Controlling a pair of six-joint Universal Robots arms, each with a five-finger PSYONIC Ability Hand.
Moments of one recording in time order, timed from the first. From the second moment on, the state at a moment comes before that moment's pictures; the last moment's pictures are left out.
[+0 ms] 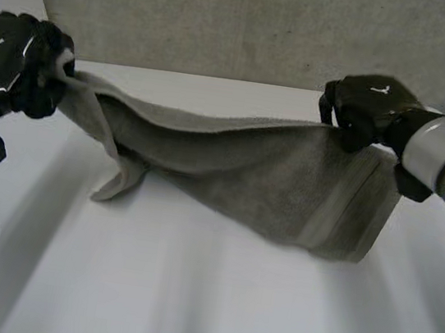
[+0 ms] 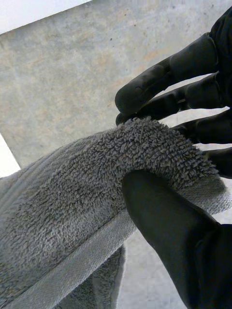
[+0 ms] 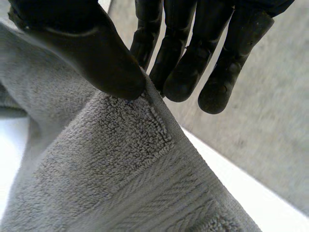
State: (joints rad) left arm 4.65 -1.37 -1.99 3.63 -1.23 3.12; right arm 1.88 -1.29 1.22 0.28 1.19 2.90; left_hand 1.42 1.47 1.52 1.52 1.46; right_hand 1.31 1.31 1.32 1.33 1.16
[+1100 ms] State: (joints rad) left arm 4.63 -1.90 -1.74 3.94 -1.03 3.16; right arm 1.99 -1.17 1.45 -0.29 1.44 2.47; left_hand 1.42 1.47 1.53 1.52 1.46; right_hand 1.32 1.32 1.32 1.33 1.16
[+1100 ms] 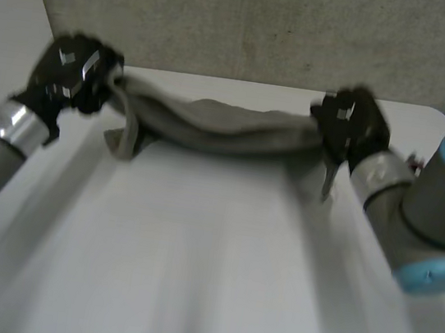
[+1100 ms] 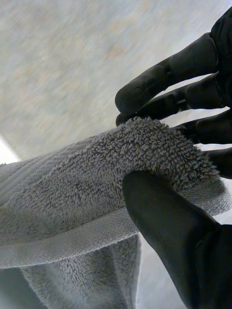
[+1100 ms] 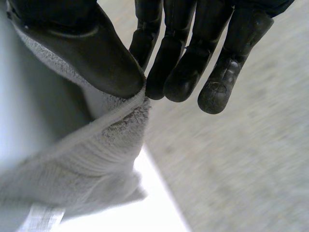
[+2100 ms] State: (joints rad) left arm 4.52 -1.72 -2.05 3.63 -1.15 3.32; right arm 1.99 -1.36 1.92 -0.36 1.40 2.50; left_hand 0.50 0.50 0.49 0.51 0.48; right_hand 1.32 1.32 1.32 1.33 1.16
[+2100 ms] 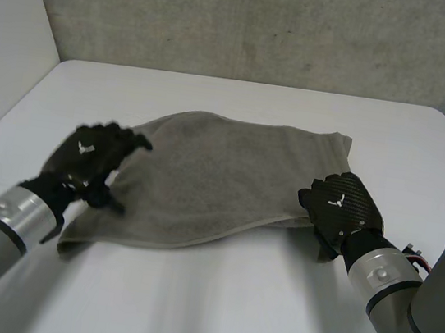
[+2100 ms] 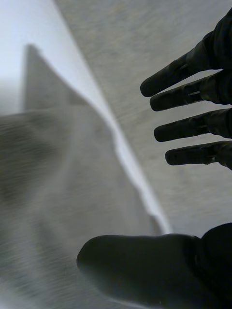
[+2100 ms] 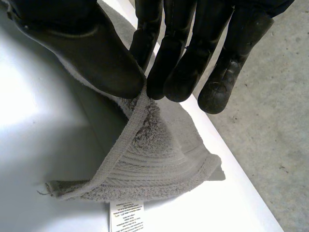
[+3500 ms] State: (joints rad) left arm 4.58 -1.95 -2.07 3.70 -1.45 3.69; right arm 2.00 -1.27 1.92 -0.39 1.40 2.49; left_hand 0.80 0.80 0.80 0.80 0.64; right_hand 1.32 1.32 1.32 1.33 1.16
